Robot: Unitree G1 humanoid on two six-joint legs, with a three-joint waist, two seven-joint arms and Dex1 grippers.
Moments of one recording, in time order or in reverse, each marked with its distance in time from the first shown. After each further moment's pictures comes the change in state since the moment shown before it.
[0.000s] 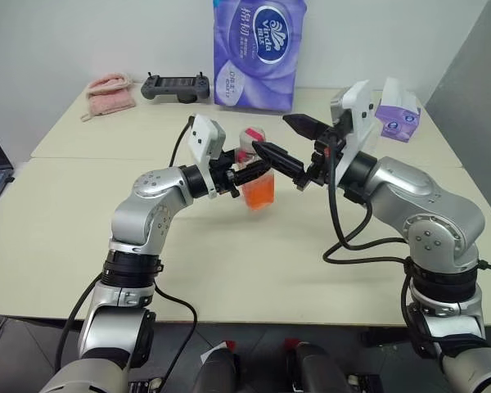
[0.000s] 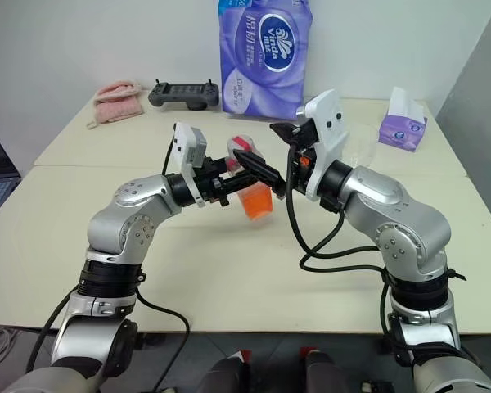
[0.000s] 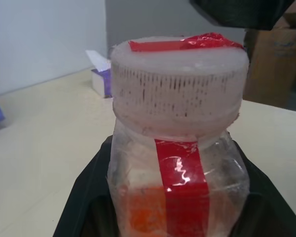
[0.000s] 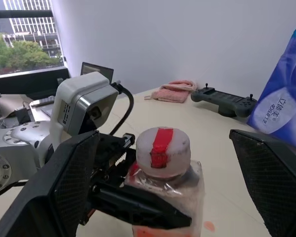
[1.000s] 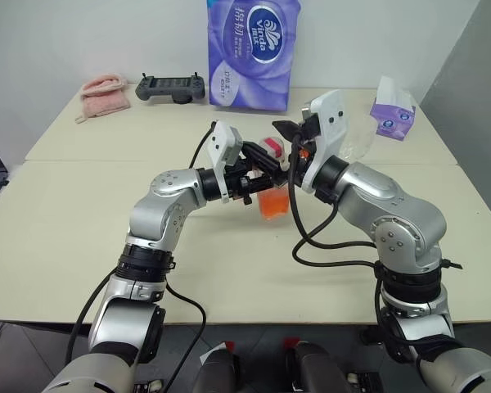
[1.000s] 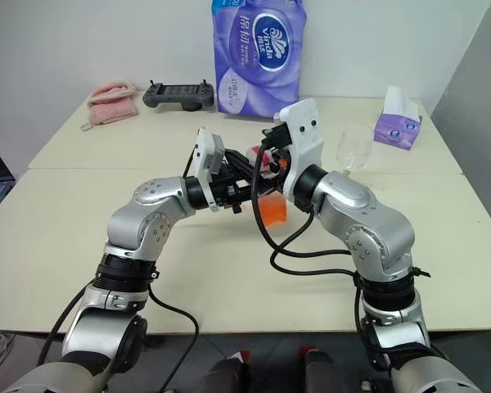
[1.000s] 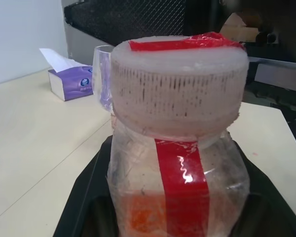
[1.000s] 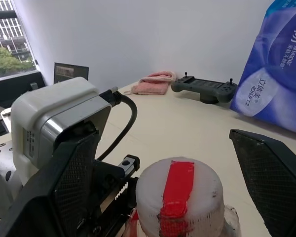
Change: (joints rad) left arm -0.029 -0.046 -0.043 0.083 0.022 -0.046 -0.082; right arm -0.008 0.160 0.036 0.046 -0.141 0.033 -0.096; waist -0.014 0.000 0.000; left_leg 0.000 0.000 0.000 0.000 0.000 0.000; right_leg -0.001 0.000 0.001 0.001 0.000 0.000
